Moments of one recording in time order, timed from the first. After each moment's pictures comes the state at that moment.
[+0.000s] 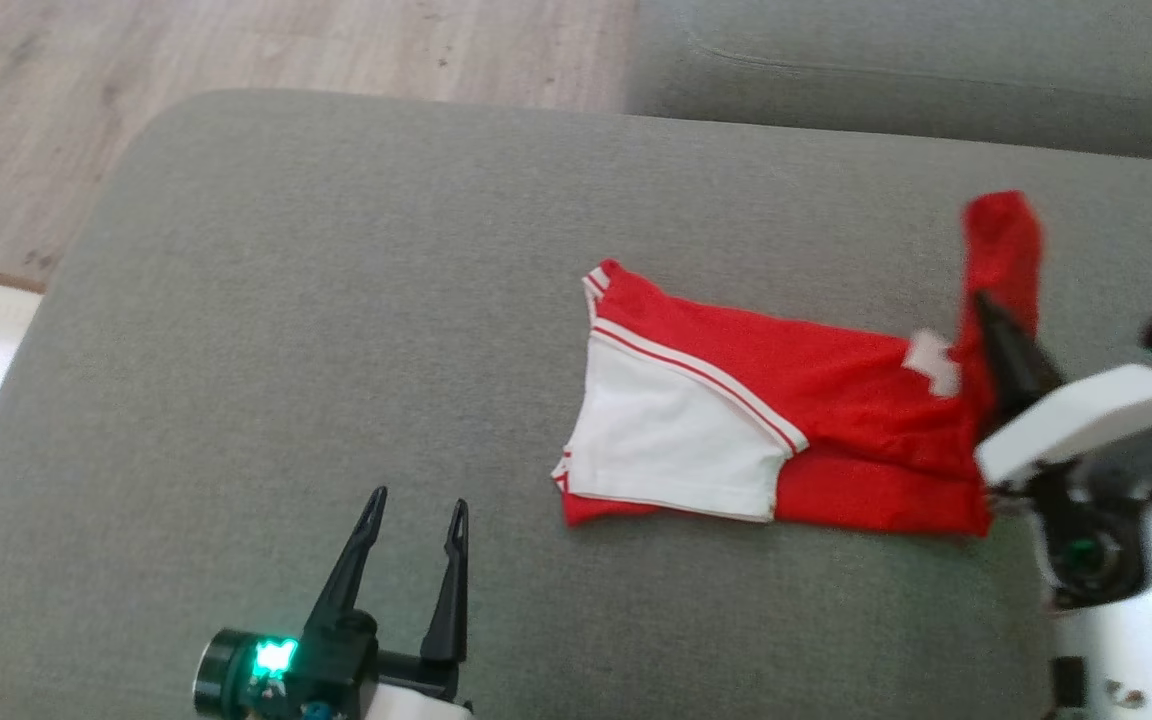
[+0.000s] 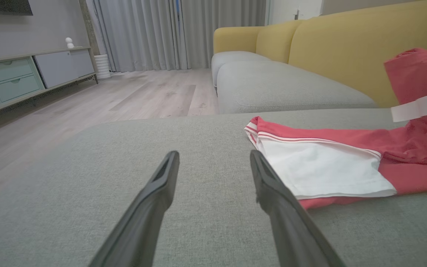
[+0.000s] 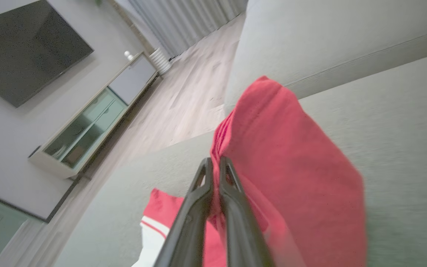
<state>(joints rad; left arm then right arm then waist) -0.01 0.23 -0.58 0.12 -0.31 0.28 -0.25 -0.23 -0.05 -0.16 0.14 0.58 0.13 0.39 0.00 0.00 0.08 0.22</state>
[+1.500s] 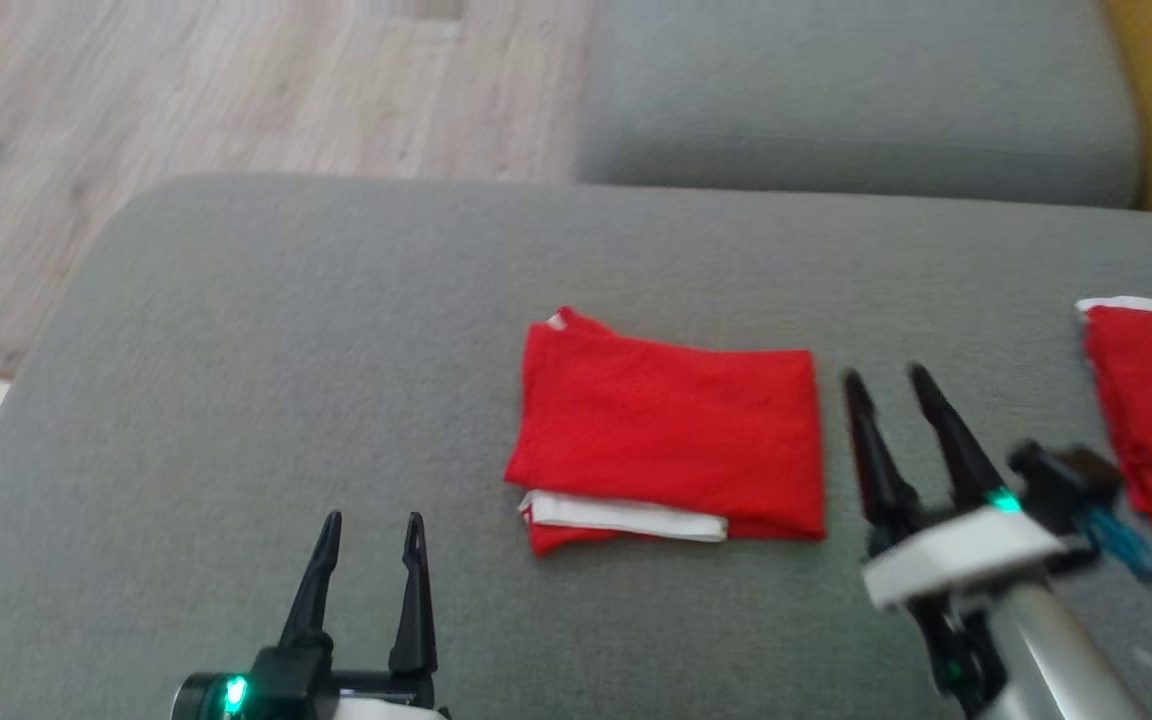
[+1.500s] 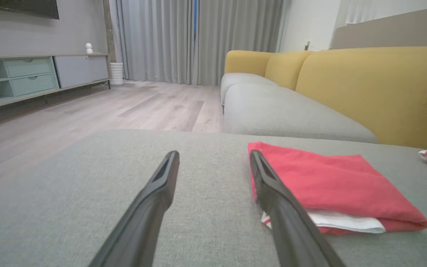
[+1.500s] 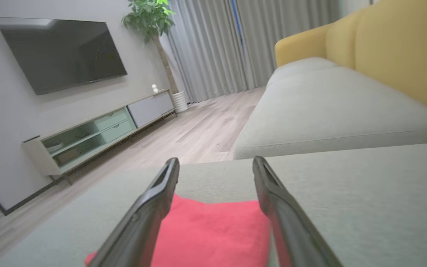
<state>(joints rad) 0.08 0.15 -0.42 0.12 -0.29 0.24 -0.25 -0.17 -0.14 0.26 0.37 0.46 0.13 -0.24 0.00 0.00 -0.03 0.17</state>
